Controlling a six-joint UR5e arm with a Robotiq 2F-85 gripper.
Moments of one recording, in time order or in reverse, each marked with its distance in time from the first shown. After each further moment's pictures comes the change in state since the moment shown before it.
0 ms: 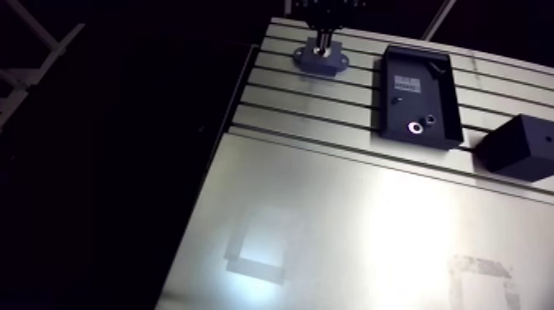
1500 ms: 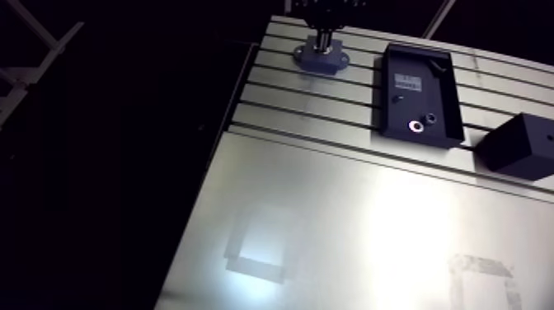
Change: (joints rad) arm 0.000 0.008 -0.001 0.006 0.001 0.004
